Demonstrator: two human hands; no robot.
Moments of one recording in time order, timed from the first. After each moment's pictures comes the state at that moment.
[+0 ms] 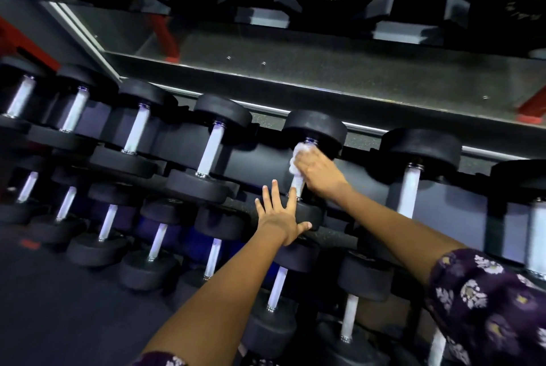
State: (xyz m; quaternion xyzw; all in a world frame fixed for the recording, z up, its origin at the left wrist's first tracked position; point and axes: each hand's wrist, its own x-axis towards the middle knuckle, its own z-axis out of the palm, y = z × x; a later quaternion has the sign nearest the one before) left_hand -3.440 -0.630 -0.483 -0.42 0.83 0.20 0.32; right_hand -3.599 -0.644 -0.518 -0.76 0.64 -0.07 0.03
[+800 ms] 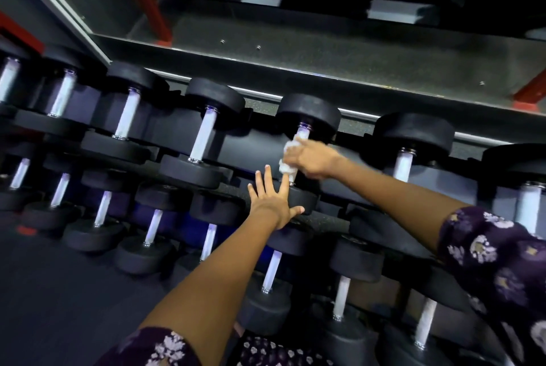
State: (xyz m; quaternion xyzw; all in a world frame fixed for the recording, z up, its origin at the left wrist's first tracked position) left_hand -3.441 -0.629 -0.482 -0.42 0.83 0.19 0.31; right_hand -3.615 -0.650 -0.508 -0.83 0.55 0.11 0.08
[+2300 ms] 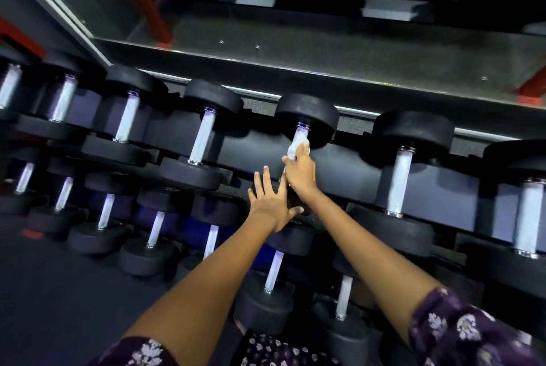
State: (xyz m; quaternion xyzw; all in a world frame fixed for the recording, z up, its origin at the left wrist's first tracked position) left_hand -3.439 -0.626 -0.484 -0.43 0.83 0.22 0.28; right_hand -3.538 -0.635 -0.513 -0.29 0.79 -0.42 0.35
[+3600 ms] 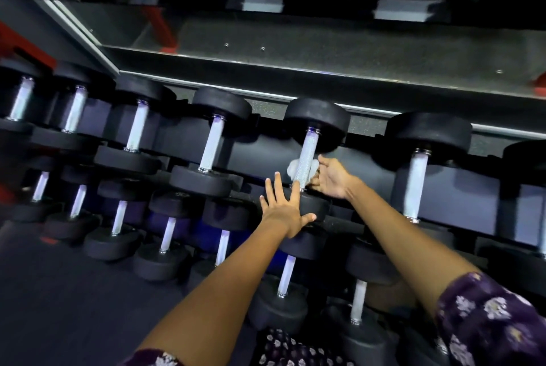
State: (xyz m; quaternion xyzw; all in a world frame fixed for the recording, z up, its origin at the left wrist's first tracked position) left_hand -3.441 -0.633 -0.485 -0.42 0.82 0.23 0.32; right_hand -3.597 -0.632 -0.537 -0.01 0.56 -0.46 0.68
